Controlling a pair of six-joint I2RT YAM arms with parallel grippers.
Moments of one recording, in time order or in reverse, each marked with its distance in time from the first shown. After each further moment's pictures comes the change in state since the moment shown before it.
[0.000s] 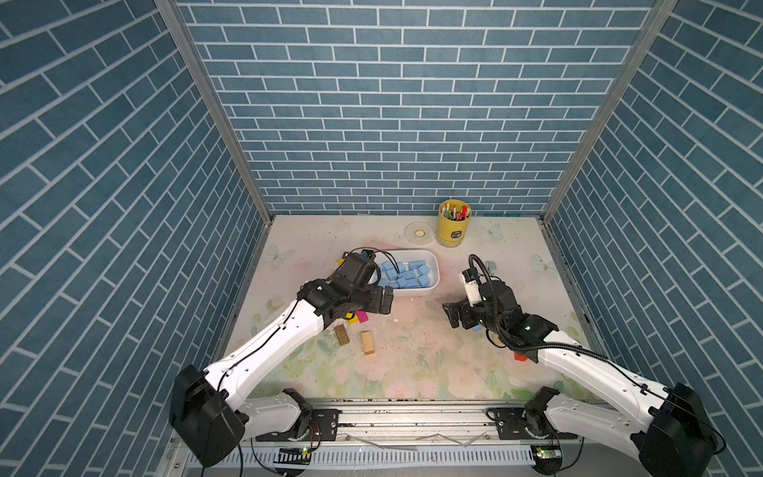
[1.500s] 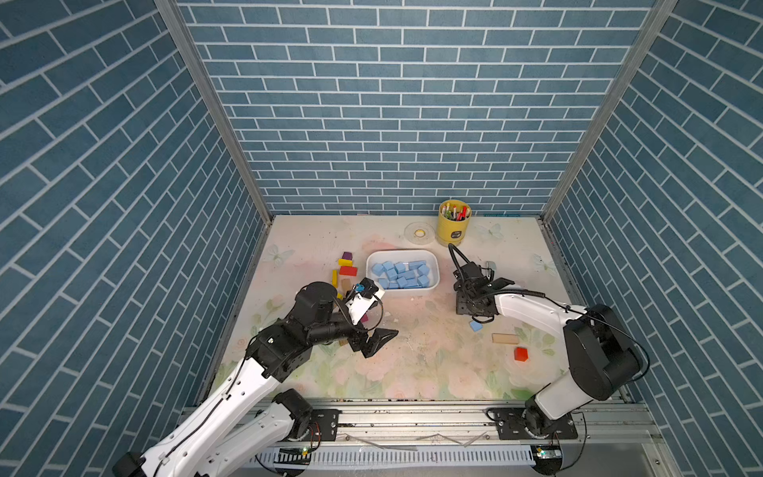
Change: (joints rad) left arm -0.003 -0.410 -0.230 0.169 0.447 0.407; right arm -0.122 0.541 0.290 -0.284 0.137 0.363
